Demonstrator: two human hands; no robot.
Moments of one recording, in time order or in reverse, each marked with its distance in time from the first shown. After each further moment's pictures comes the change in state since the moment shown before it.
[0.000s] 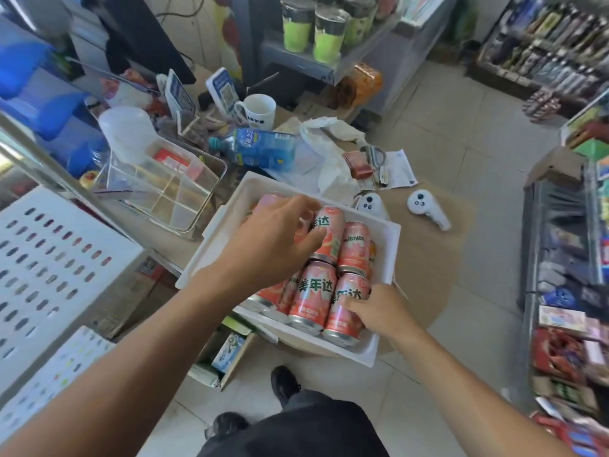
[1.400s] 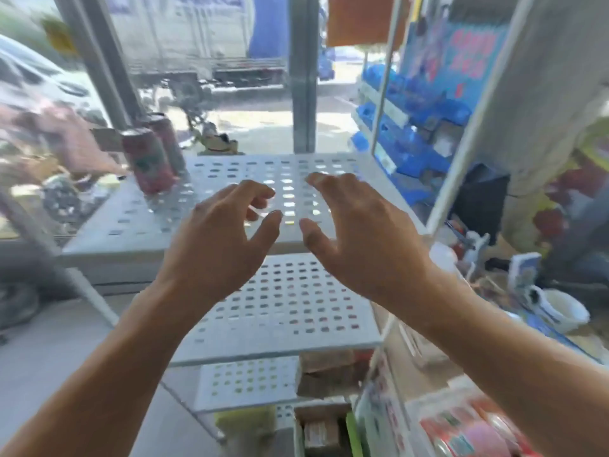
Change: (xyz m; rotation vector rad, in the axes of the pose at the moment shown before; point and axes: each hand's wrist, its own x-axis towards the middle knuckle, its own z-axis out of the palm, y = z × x) left_hand -0.276 -0.057 -0.266 0.402 1.048 -0.696; right_hand -0.215 -0.418 0.097 -0.250 0.206 -1.928
